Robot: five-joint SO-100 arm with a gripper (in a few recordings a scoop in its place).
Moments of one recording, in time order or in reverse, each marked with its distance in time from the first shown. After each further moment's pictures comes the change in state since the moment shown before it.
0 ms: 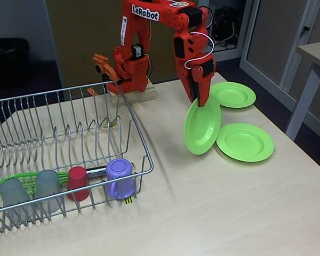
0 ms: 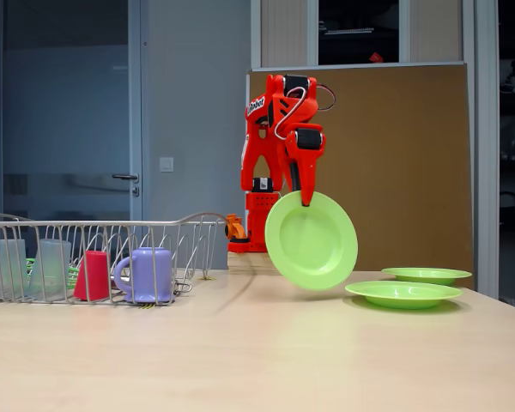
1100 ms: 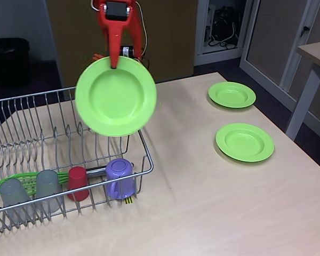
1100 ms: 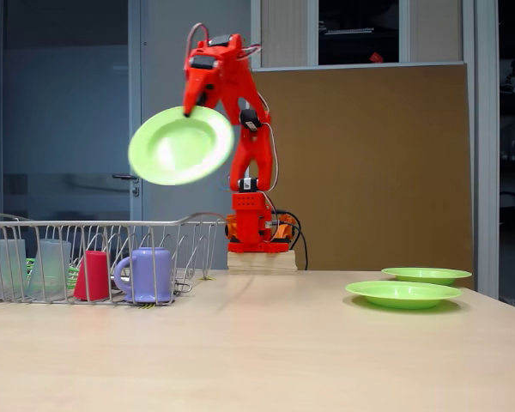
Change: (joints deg) arm 44.4 17.1 -14.7 8.2 -5.0
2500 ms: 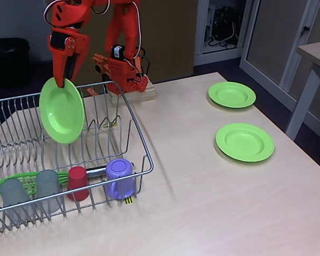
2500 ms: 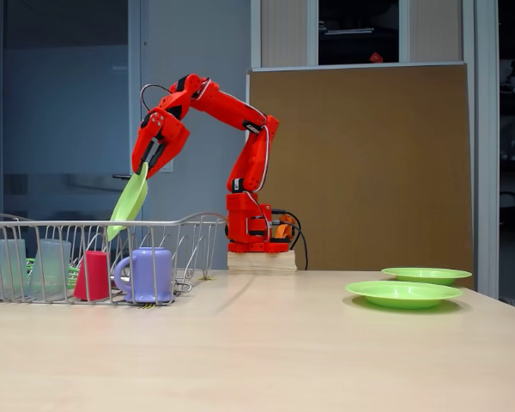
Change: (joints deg) arm 24.0 9.1 29.2 -11.6 14.1
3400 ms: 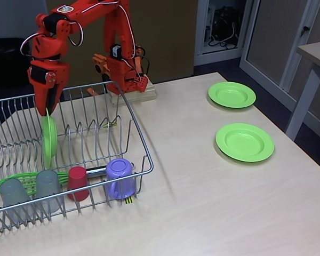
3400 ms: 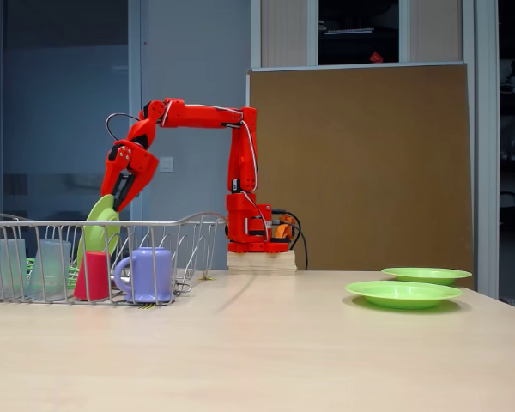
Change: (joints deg) arm 6.3 -21.5 -2.8 -13.0 -12.7
